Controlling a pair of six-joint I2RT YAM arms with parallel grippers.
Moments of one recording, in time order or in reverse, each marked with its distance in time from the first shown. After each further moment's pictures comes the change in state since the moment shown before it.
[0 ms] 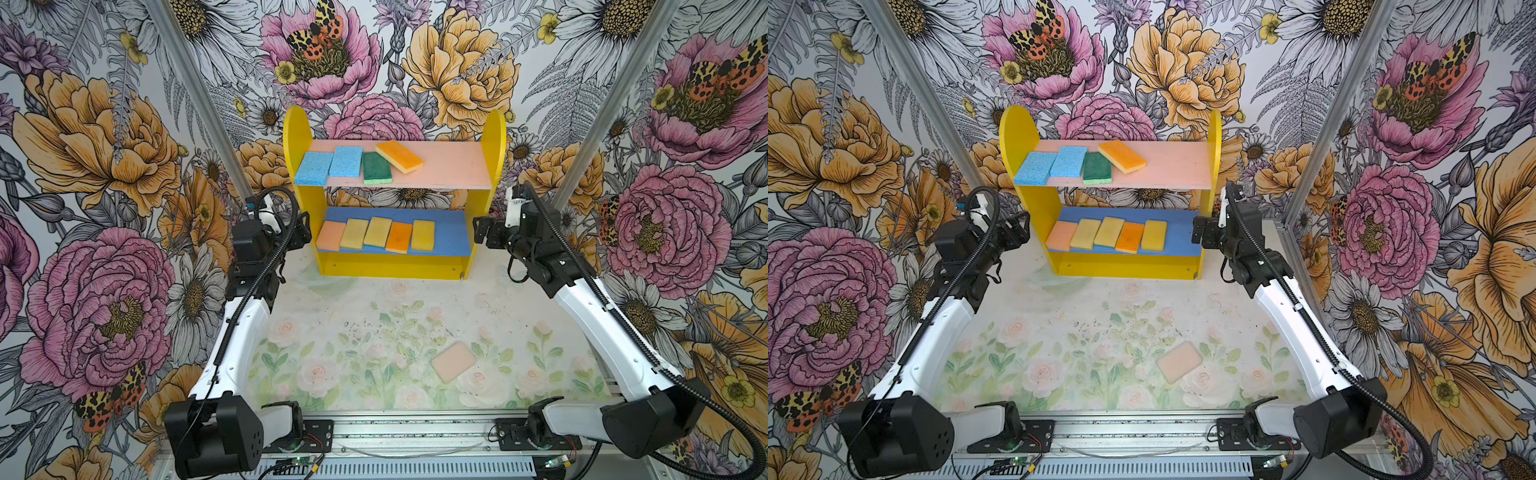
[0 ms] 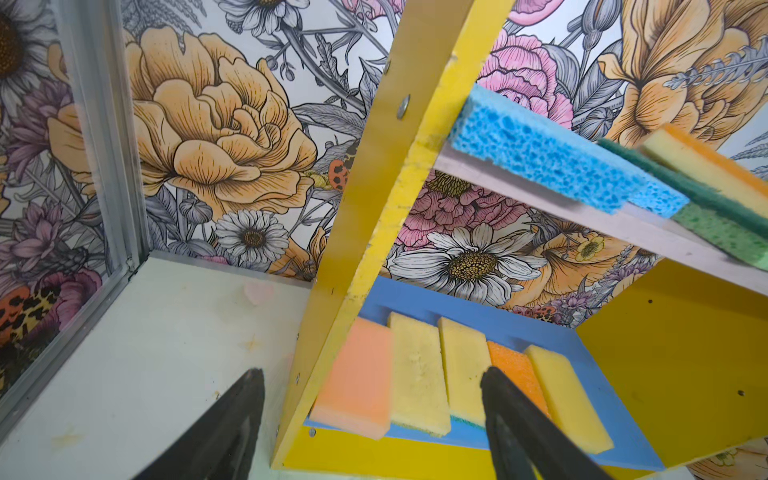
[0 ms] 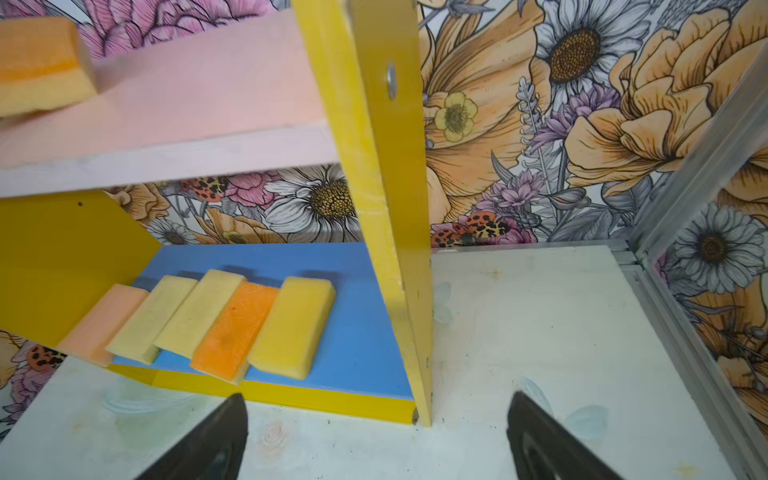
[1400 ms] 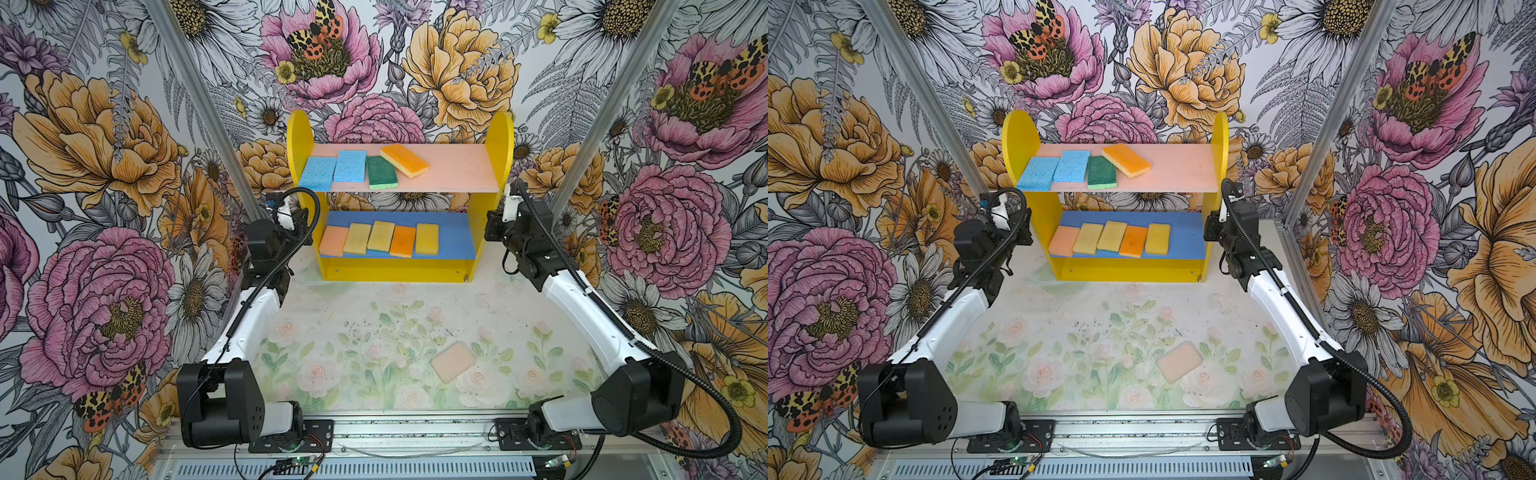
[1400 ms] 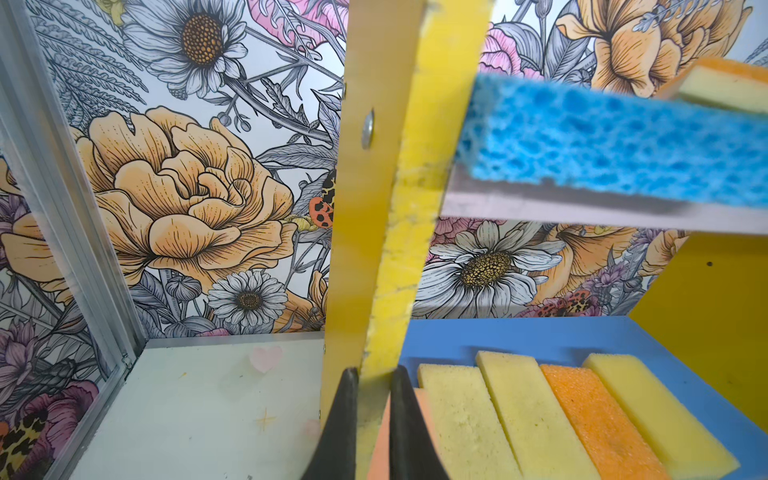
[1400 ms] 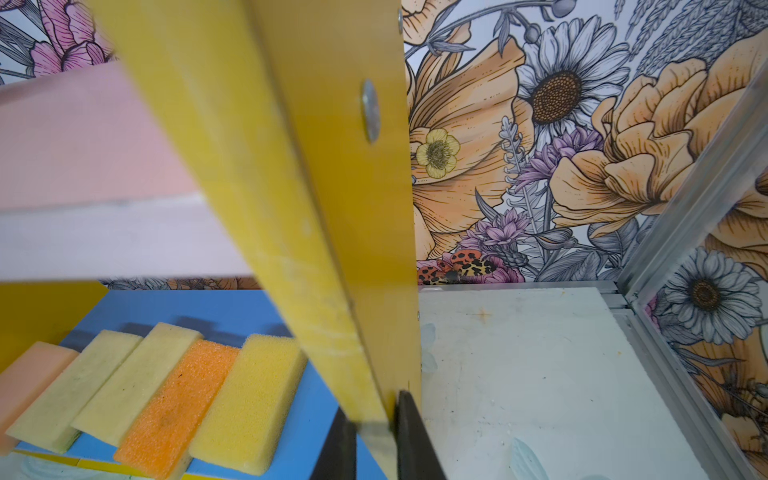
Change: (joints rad) left arm -0.061 0.068 -0.064 0.228 0.008 0.177; right arm -0.043 0.053 -0.083 0.251 -0.006 -0.056
